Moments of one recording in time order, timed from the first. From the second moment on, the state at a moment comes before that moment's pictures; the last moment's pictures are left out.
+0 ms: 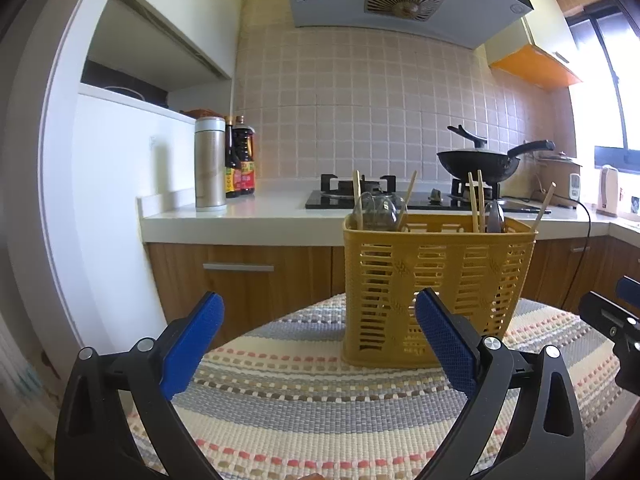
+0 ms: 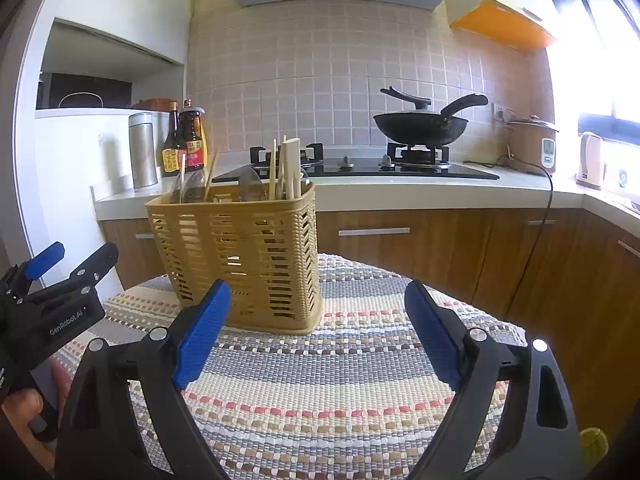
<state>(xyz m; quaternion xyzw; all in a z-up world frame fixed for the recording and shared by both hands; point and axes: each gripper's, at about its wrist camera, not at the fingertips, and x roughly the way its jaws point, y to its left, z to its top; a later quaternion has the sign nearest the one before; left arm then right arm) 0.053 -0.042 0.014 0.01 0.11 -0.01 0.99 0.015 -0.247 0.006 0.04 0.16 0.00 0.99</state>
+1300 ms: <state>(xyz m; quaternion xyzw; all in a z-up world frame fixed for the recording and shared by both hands) 0.065 -0.044 0.006 0.01 0.15 -0.04 0.99 0.028 -0.257 -0.001 0.06 0.20 0.00 0.98</state>
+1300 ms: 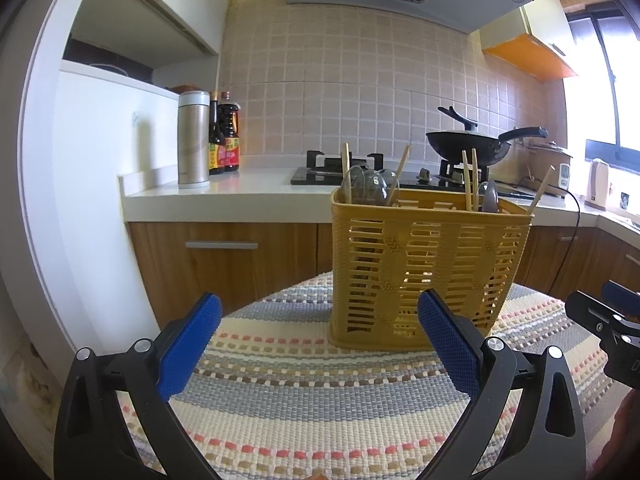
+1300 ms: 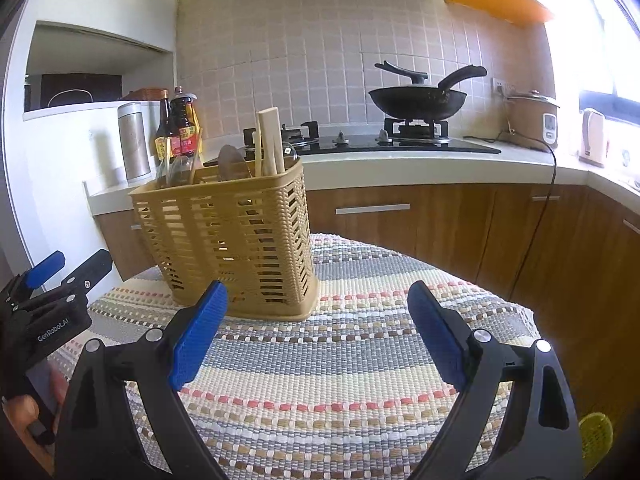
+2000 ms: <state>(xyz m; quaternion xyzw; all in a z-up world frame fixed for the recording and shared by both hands) 0.063 -0.046 0.007 0.01 0.15 -0.04 0.99 0.024 -0.249 0.002 0.03 0.18 0.00 0.98</state>
